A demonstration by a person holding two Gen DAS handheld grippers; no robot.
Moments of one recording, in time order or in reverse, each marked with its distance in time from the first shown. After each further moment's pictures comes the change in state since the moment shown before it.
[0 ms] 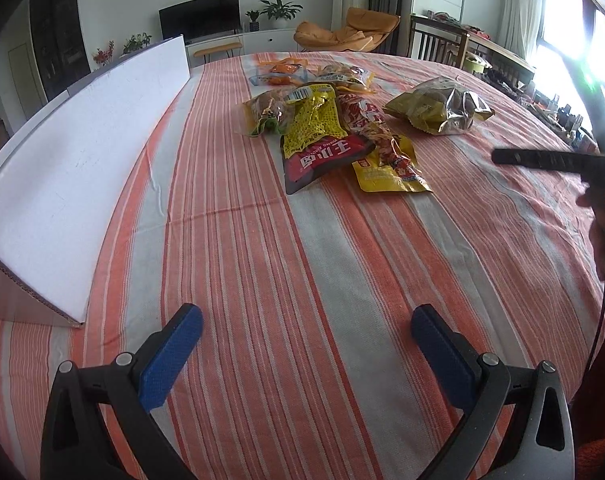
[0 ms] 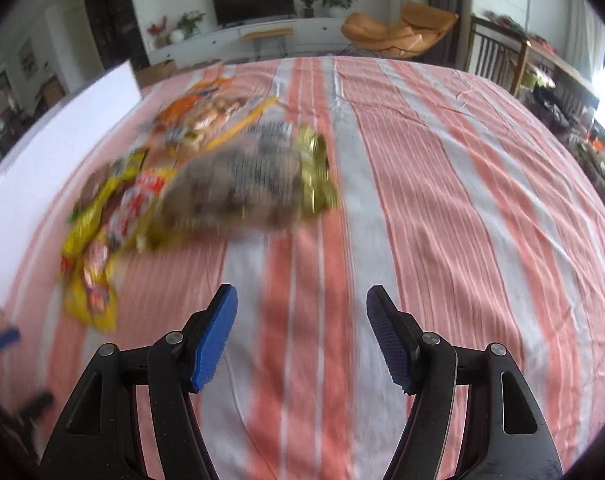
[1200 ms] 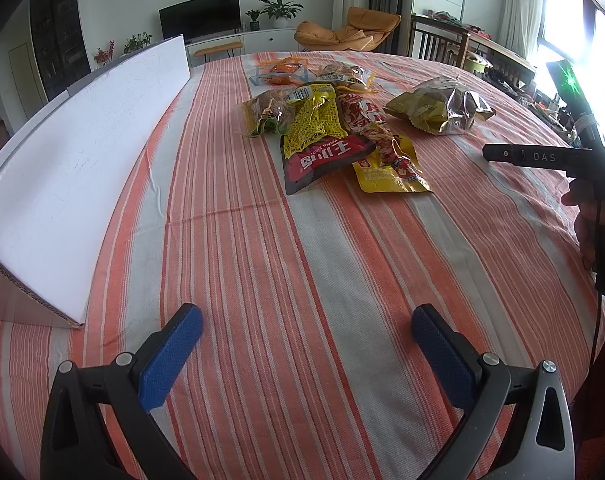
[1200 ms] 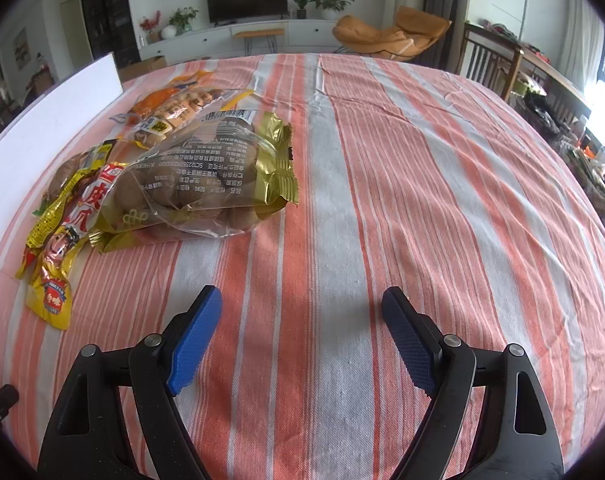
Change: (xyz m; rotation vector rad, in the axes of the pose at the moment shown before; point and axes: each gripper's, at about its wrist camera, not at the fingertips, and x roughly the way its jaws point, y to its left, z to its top) left arm -0.001 -0.002 -0.001 0.001 -0.001 0.001; right arm 0.019 -0.016 0.009 -0.005 -0.005 -0.050
